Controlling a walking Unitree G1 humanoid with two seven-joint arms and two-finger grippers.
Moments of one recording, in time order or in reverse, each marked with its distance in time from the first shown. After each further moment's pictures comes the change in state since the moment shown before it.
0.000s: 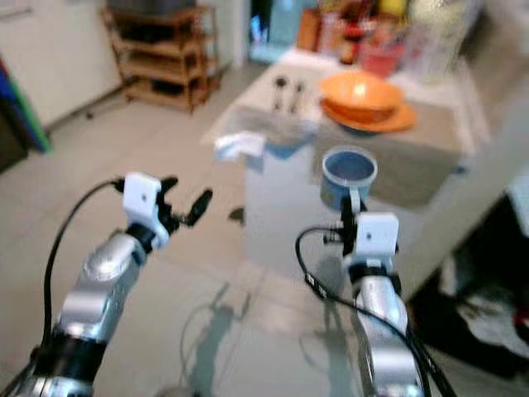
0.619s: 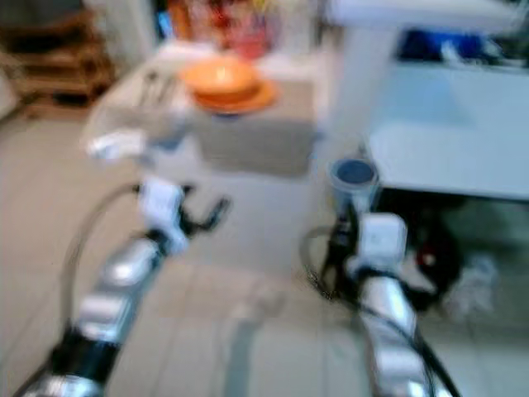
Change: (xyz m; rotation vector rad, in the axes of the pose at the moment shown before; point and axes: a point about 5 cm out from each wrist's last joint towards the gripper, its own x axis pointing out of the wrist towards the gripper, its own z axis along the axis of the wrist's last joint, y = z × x) left arm 0.008 -0.024 -0.006 -0.013 0.019 -0.081; right arm -0.001 -0.013 -0.009 -0.021 0.041 -0.038
